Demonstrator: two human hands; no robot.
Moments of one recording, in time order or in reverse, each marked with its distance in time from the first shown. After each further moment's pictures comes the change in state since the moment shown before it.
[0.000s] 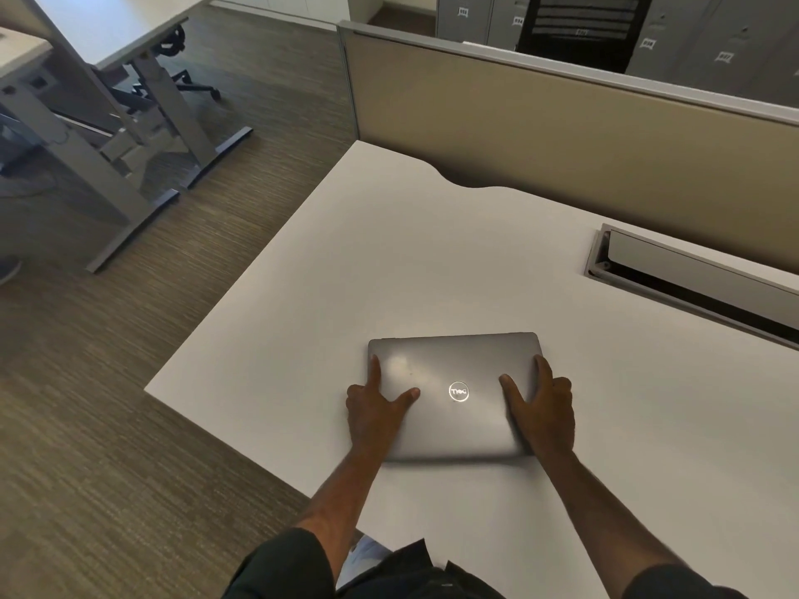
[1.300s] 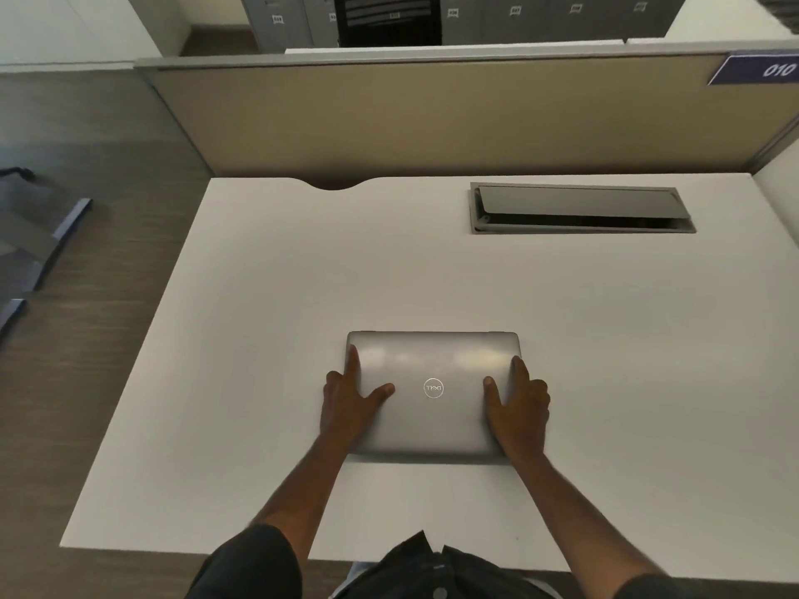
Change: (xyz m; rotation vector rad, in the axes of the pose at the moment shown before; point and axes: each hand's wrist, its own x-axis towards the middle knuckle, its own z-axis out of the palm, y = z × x) left_hand 0.039 0.030 0.012 0.315 -0.323 0.408; right_hand -0.073 0.032 -0.001 0.142 0.262 0.340
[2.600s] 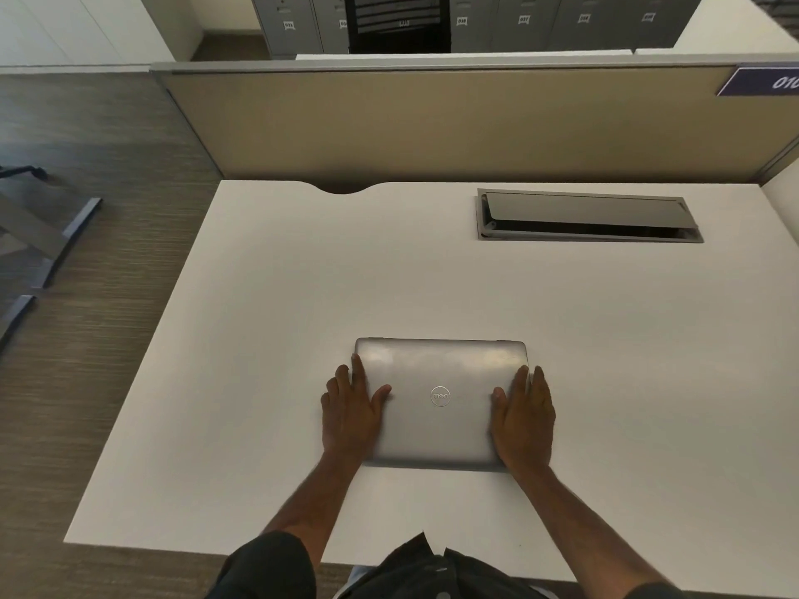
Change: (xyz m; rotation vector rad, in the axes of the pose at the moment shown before) left_hand -0.010 -0.004 0.010 0.473 0.223 0.166; right_hand -0.006 0.007 0.003 -0.283 0.018 -0.181
